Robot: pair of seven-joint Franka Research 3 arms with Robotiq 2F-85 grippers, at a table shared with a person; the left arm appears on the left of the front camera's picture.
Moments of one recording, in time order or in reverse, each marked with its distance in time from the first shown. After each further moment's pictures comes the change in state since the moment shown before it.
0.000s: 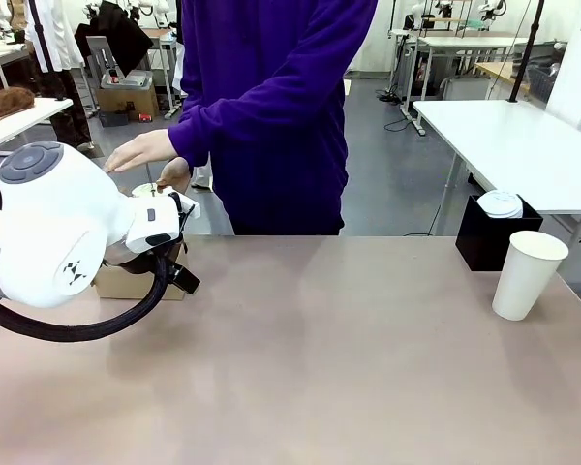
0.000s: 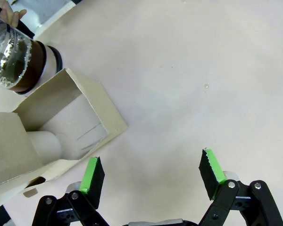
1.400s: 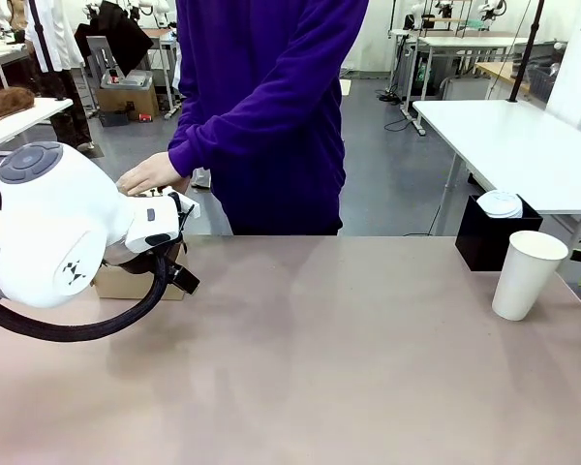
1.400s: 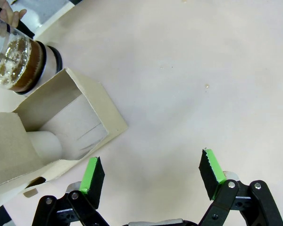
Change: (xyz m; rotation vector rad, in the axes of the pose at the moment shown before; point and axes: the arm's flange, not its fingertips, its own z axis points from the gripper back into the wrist) left arm 0.000 0.000 0.000 0.000 0.000 0.000; right arm -0.215 -0.035 -0.077 0.147 -0.494 0.024
